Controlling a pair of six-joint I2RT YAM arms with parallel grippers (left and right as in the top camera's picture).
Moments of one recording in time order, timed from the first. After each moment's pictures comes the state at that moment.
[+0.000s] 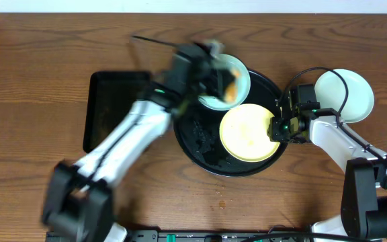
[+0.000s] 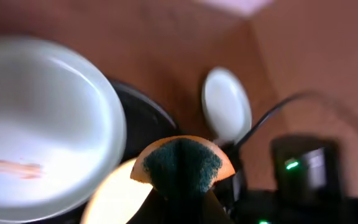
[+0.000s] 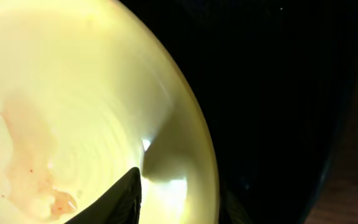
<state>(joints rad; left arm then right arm) -0.45 1.65 1.25 -0.18 0.49 -0.59 0.11 1.69 0.88 -0.51 -0.17 0.17</state>
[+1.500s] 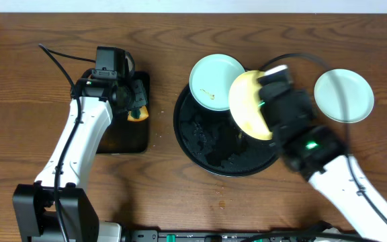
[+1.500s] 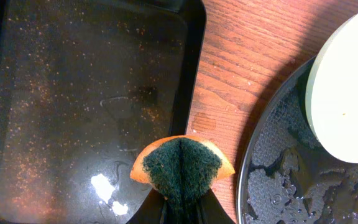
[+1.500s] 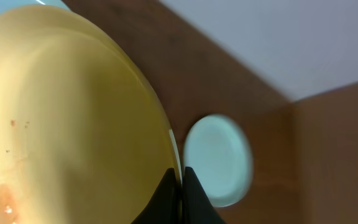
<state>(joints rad) -0.08 1.59 1.23 -0.78 0.10 -0.32 0.63 1.26 1.09 -0.66 0.75 -0.11</state>
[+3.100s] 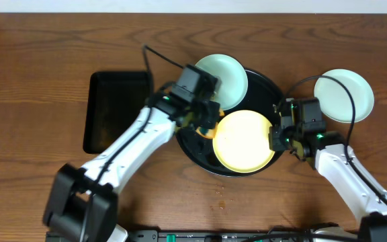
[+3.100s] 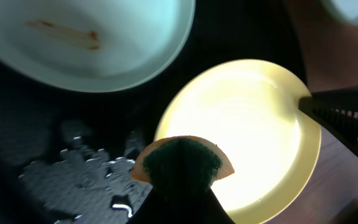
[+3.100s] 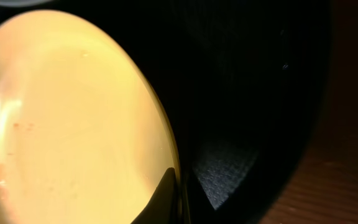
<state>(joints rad) -0.56 1.68 1.22 -0.59 0.30 -0.29 0.17 1.40 0.70 -0.40 -0.15 0.10</state>
